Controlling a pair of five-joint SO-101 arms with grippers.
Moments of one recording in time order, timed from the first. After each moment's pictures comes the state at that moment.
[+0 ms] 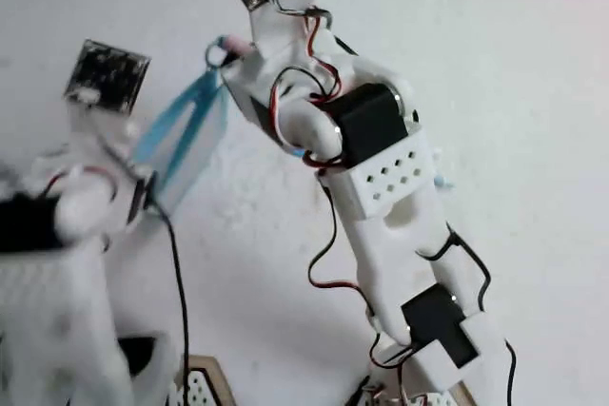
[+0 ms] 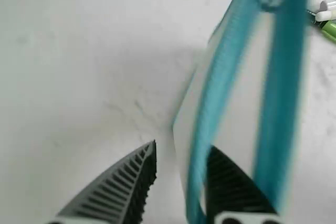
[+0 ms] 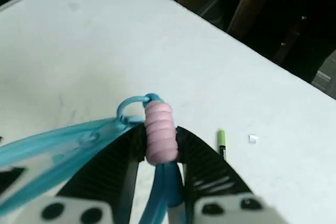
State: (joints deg) left arm -12.4 -38.8 14.5 96.8 -16.3; right arm -33.6 -0.6 -39.7 84.9 7.4
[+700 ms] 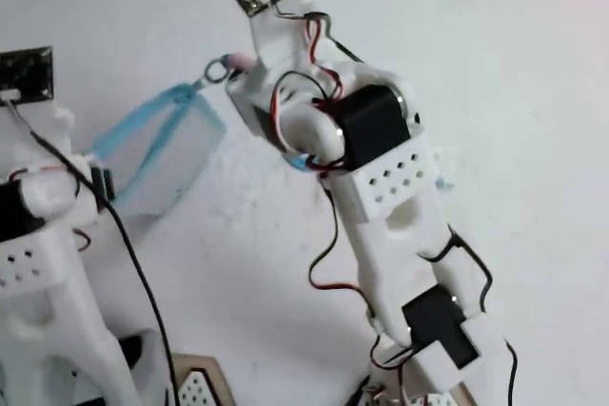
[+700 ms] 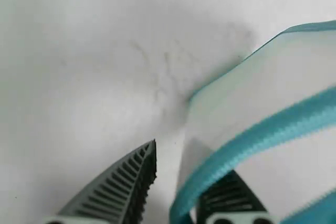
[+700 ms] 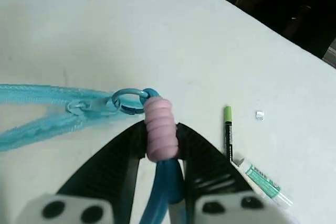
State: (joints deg) left arm -25.6 -37.8 9.8 99.3 -6.9; right arm -33.4 -0.7 -40.6 90.3 7.5
